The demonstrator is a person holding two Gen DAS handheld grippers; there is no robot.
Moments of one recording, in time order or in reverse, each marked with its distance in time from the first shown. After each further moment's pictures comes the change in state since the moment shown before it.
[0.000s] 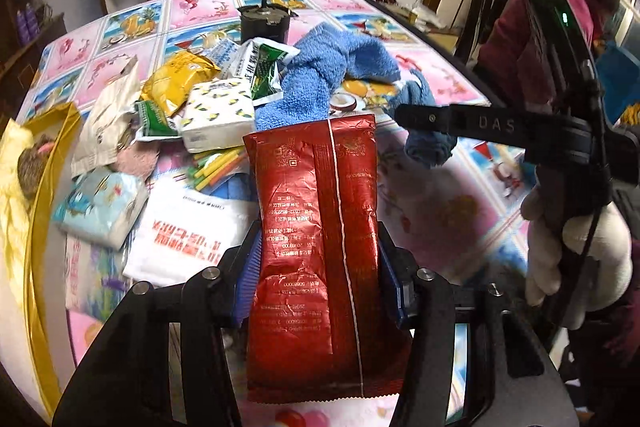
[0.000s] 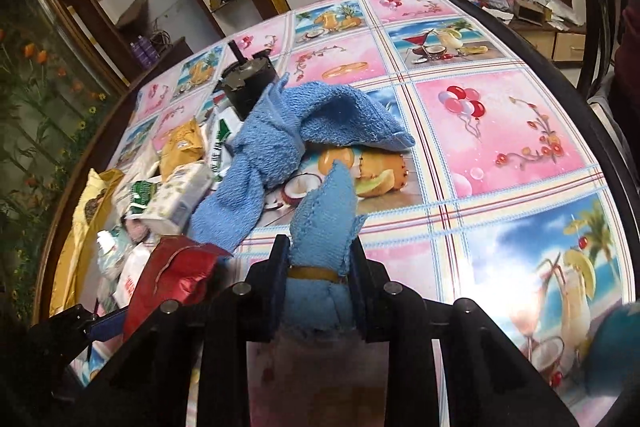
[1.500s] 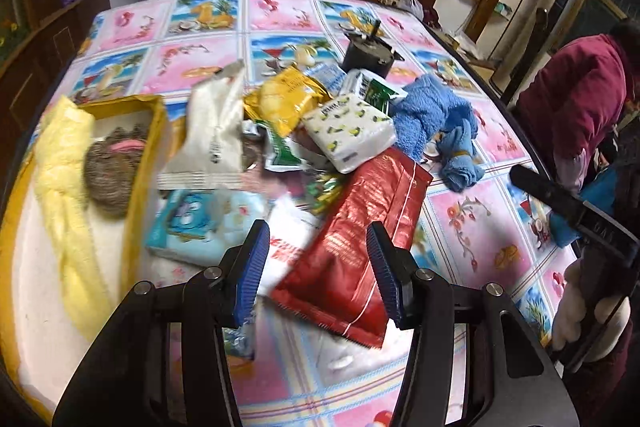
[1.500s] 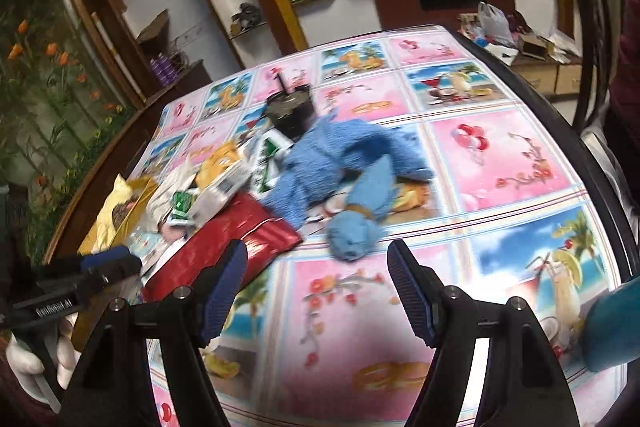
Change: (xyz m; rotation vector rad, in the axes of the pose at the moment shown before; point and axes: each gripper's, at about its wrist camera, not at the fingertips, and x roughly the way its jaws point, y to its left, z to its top) left arm -0.005 0.082 0.033 -0.145 0.007 0.074; right arm -0.026 0.022 -0.006 -0.028 -0.131 0.003
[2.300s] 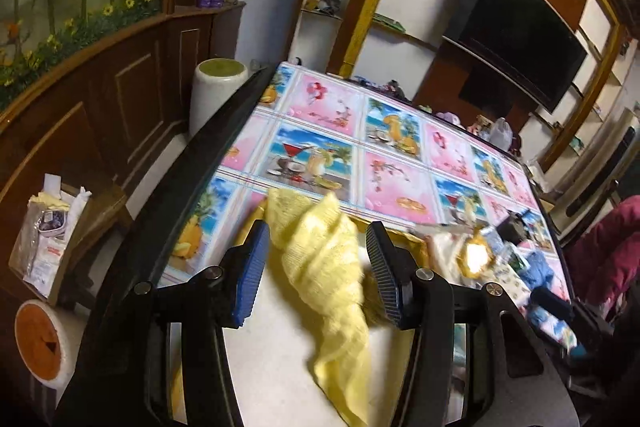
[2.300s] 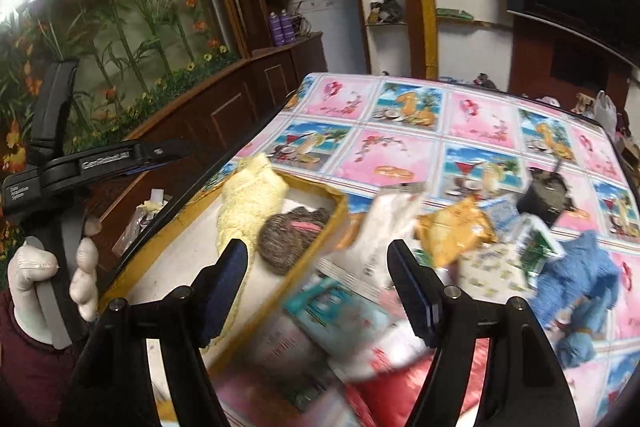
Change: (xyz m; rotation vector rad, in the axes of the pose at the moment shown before) left arm -0.115 0.203 0.019 -0.343 -0.296 0.172; right arm 0.055 0.225 0.016 -0.385 0.025 0.185
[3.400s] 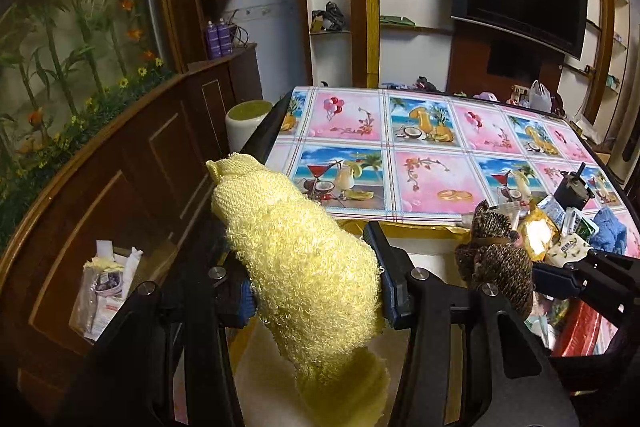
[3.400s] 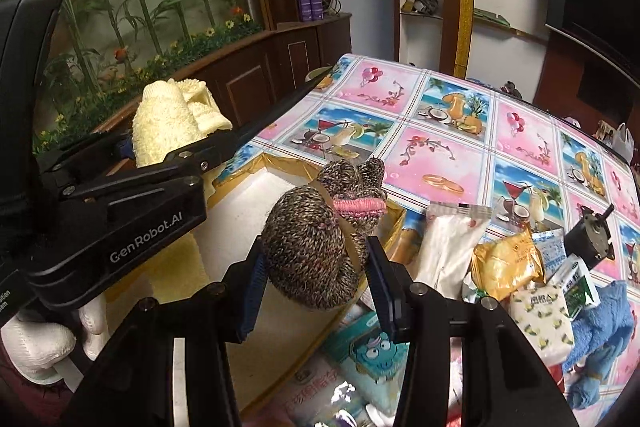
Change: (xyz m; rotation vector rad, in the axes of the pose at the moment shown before) left arm 0.032 -0.030 -0.013 0.227 -0.094 0.249; right arm 0.067 0.053 0.017 -0.142 0.087 0.019
